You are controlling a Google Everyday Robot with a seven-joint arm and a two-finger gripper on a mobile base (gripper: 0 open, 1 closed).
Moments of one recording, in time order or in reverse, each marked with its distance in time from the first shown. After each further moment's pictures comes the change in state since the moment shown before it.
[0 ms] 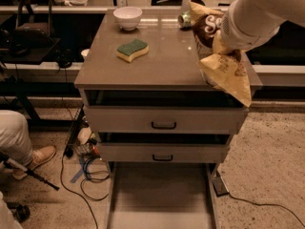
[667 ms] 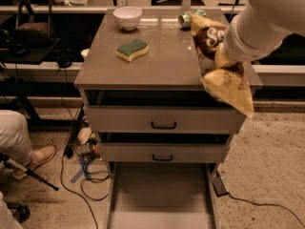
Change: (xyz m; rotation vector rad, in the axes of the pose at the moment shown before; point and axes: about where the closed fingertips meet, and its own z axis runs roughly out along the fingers) arm 0.024 0.003 0.006 -0.036 0.038 -0.057
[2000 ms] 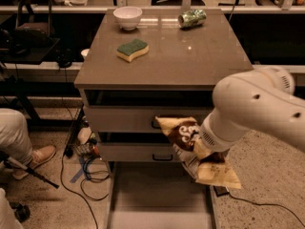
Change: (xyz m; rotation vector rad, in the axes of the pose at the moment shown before) arm 0.207 0.073 0.095 -0.245 0.344 -0.392
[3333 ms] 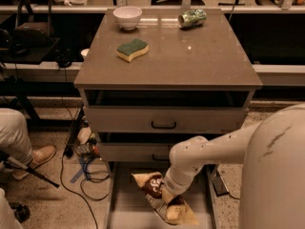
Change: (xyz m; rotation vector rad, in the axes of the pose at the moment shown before) arm 0.031 0.095 0.288 -0.283 0.179 -0.120
